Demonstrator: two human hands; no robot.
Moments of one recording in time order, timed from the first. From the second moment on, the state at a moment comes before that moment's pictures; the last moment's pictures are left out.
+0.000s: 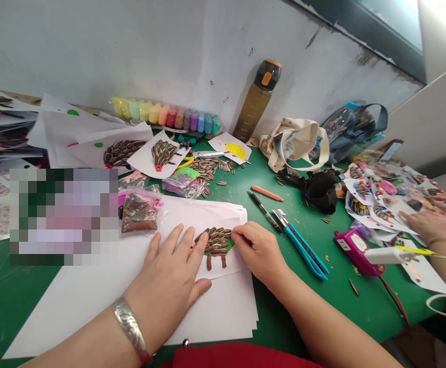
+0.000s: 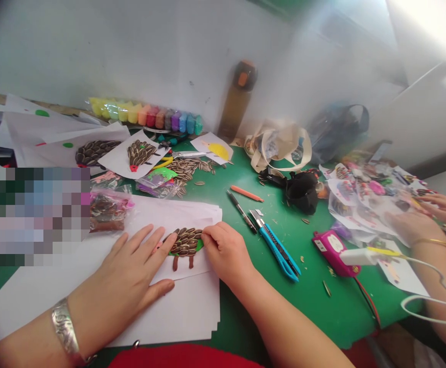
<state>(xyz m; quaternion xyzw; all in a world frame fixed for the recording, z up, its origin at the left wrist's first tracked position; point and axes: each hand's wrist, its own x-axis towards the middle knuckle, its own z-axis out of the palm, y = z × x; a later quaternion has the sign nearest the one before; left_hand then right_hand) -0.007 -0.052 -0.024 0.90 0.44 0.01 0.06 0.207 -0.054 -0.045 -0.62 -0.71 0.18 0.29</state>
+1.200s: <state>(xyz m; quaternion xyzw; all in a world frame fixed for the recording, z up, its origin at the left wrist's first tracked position) -0.009 -0.053 -0.027 0.89 0.45 0.02 0.08 0.221 -0.067 -0.036 -0.57 -0.71 0.24 0.32</state>
